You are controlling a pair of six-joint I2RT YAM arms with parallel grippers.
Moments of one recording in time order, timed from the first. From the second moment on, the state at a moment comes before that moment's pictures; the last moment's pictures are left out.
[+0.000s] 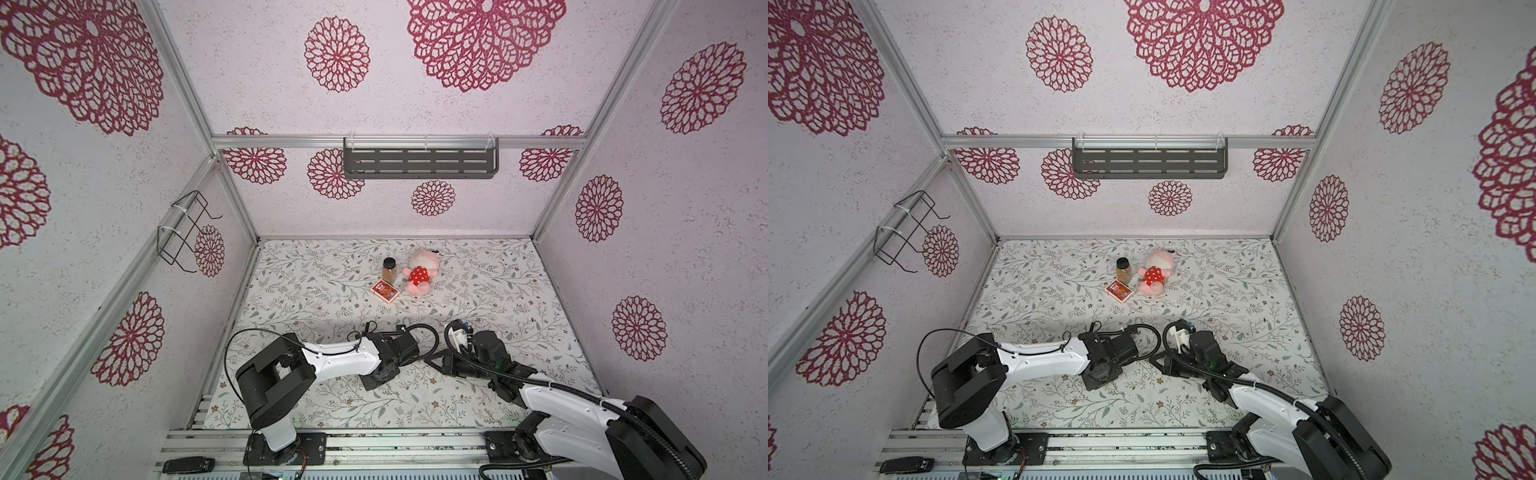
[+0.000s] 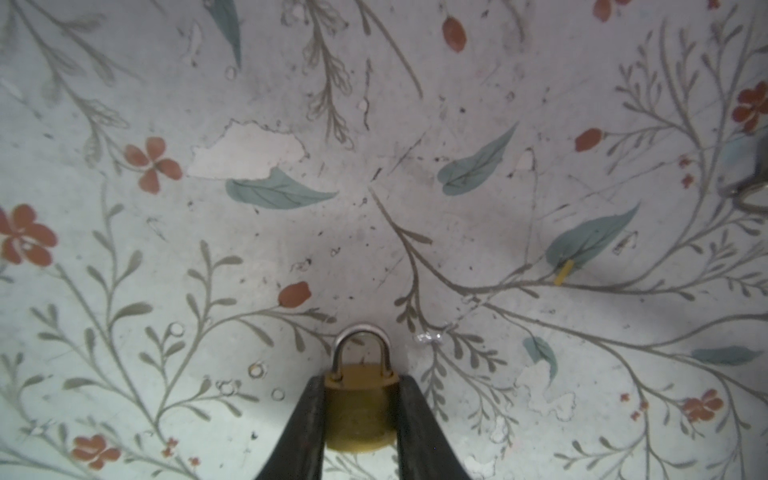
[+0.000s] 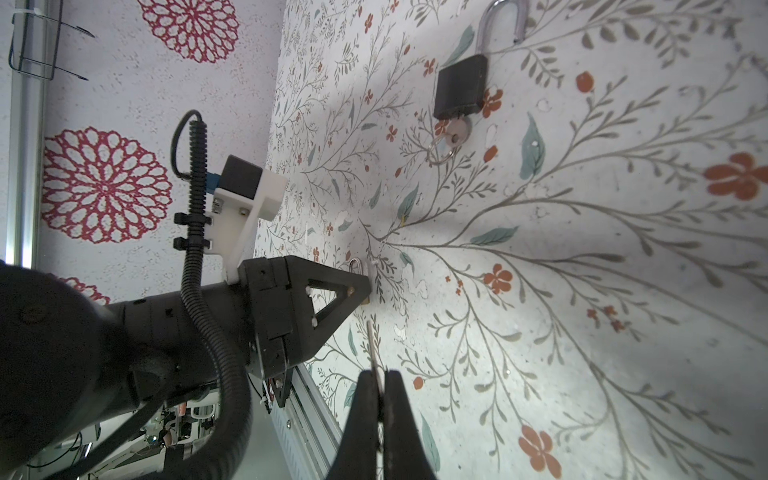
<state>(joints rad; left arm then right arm) -1.01 1.72 0.98 -0.76 -0.20 -1.51 0.65 1.08 0.28 0.26 -0.49 0.88</state>
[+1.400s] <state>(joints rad) -0.94 1.30 0.87 -0.51 -0.27 -1.69 1.08 1.23 0.46 0.38 -0.01 0.96</state>
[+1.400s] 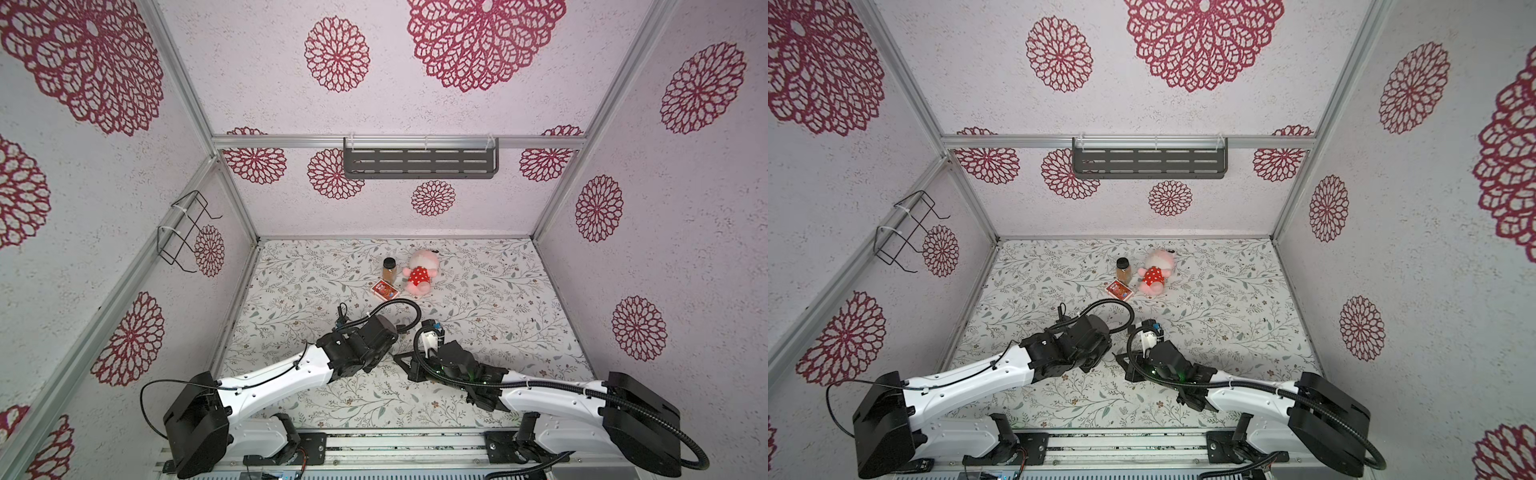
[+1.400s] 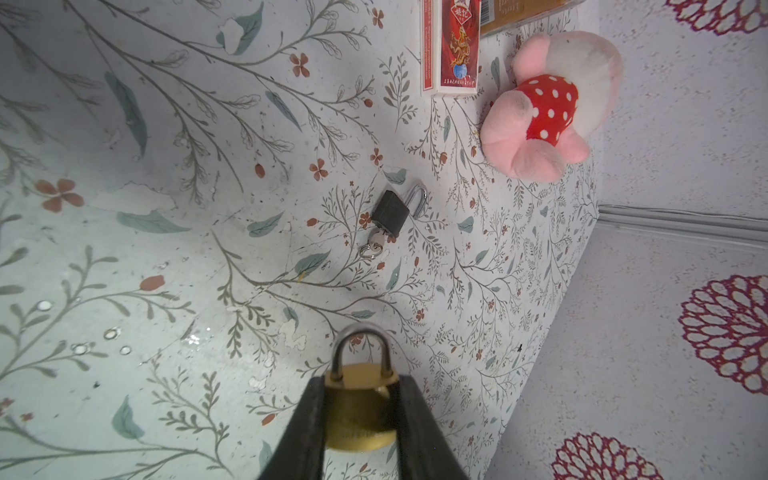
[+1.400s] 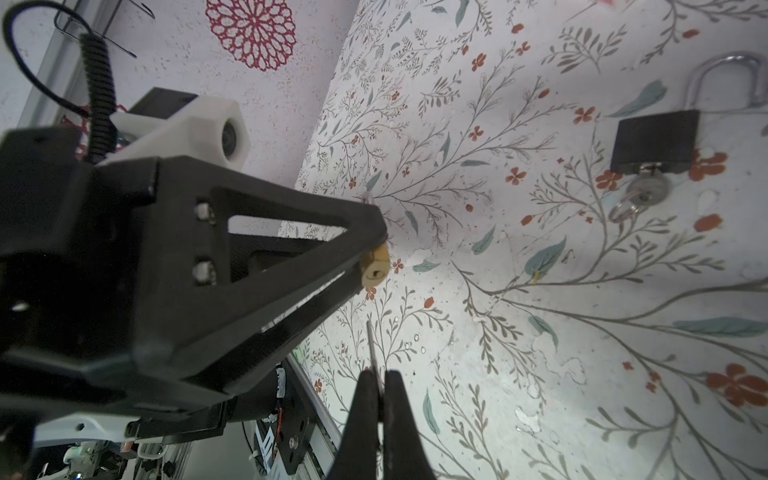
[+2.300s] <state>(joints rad) -0.94 1.29 0.87 -0.48 -0.27 -1.70 1.09 1.27 0.47 0.46 0.06 1.01</state>
